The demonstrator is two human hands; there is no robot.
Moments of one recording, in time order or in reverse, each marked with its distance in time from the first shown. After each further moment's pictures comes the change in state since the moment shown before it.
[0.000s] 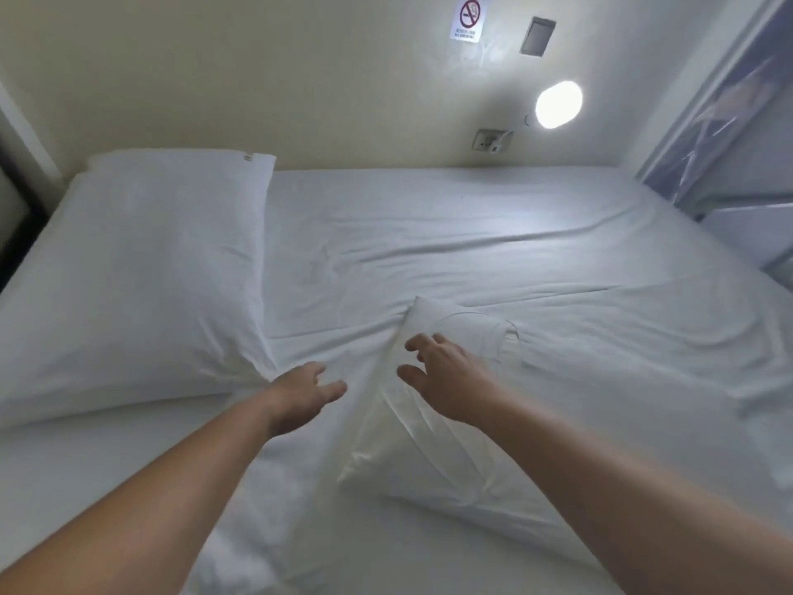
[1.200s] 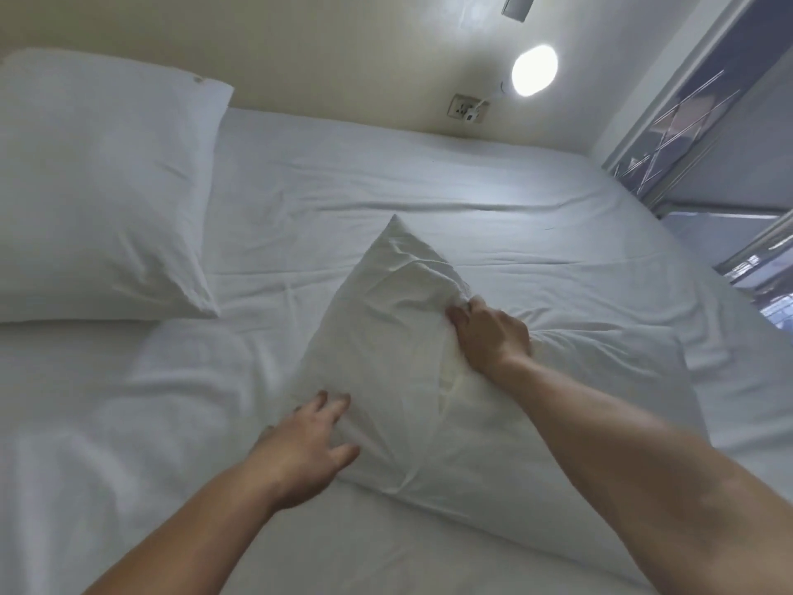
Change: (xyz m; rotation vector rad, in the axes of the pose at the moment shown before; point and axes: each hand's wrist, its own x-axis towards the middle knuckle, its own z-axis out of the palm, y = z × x) left_hand -0.056 -0.019 0.150 0.328 -0.028 0.173; right_hand 0.008 0.158 0.028 -0.196 0.281 0.306
